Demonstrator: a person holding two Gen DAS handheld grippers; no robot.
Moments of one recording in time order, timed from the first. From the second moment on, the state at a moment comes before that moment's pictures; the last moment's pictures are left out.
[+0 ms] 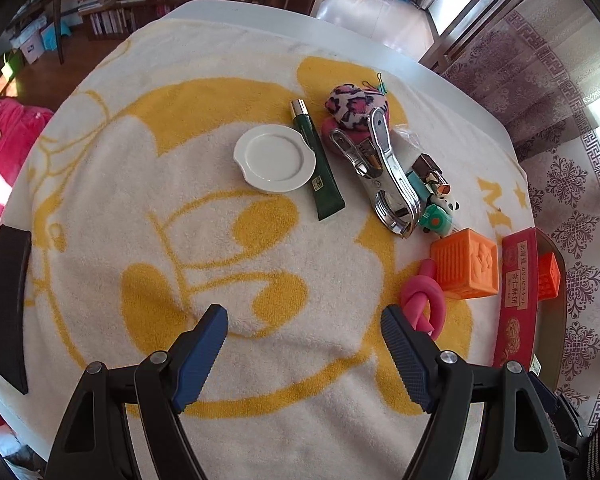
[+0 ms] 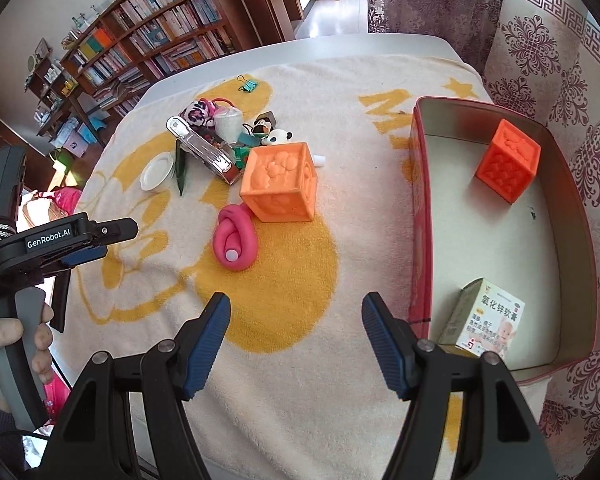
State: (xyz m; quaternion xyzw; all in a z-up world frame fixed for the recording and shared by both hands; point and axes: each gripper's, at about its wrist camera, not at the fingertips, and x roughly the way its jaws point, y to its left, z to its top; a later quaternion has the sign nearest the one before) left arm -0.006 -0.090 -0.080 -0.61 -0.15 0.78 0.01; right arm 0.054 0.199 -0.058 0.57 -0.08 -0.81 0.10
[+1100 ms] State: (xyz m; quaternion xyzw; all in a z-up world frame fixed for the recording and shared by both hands) left arm -0.132 -0.091 -0.144 -0.60 0.06 0.79 0.13; right arm 0.014 0.169 -0.090 0.62 -0.10 -0.78 0.02
